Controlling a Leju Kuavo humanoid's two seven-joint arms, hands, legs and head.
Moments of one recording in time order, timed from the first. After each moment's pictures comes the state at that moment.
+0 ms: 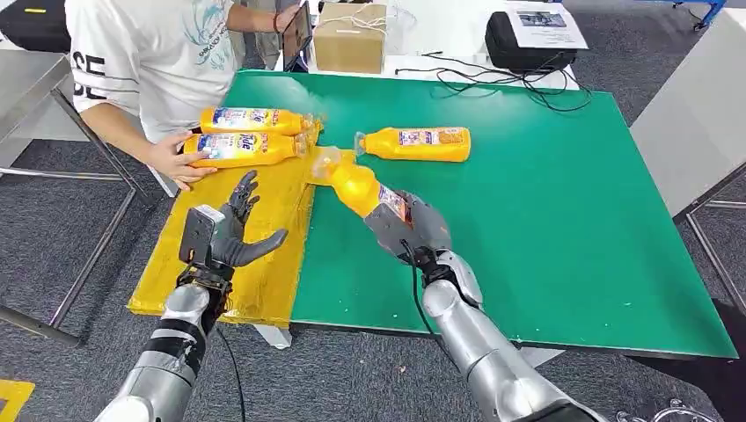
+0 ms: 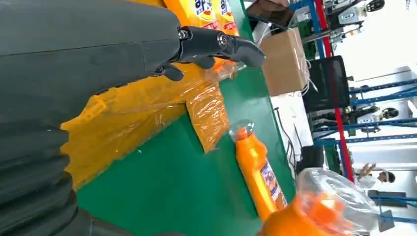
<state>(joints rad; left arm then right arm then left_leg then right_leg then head) -0.41 -0.11 0.00 -0.89 -0.19 -0.11 -0.52 -0.59 0.22 0.36 -0.69 0.68 -0.32 -0.18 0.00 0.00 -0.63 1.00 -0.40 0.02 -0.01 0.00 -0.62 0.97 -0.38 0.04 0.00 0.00</state>
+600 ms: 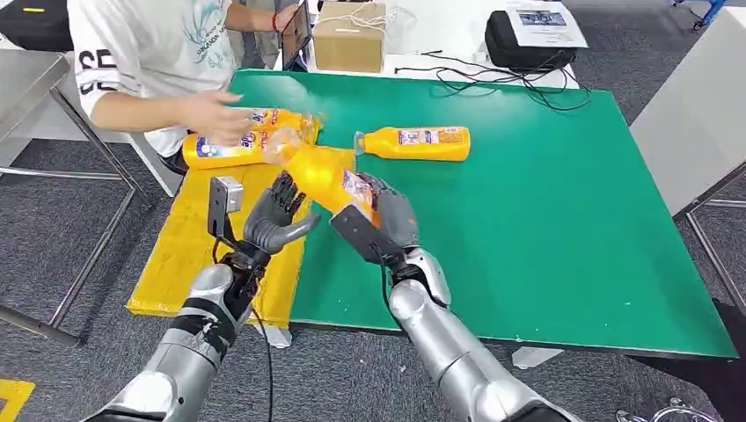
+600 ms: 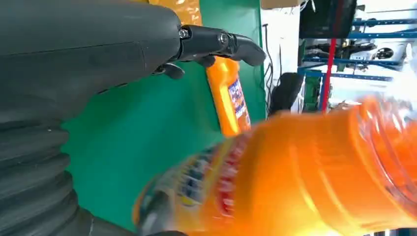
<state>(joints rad) -0.51 -0.18 -0.10 -0.80 0.11 -0.32 -0.39 -0.60 0.32 0.42 -0.71 0.64 -0.41 -0.31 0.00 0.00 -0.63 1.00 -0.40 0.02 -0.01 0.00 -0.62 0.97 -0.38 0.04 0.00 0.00</state>
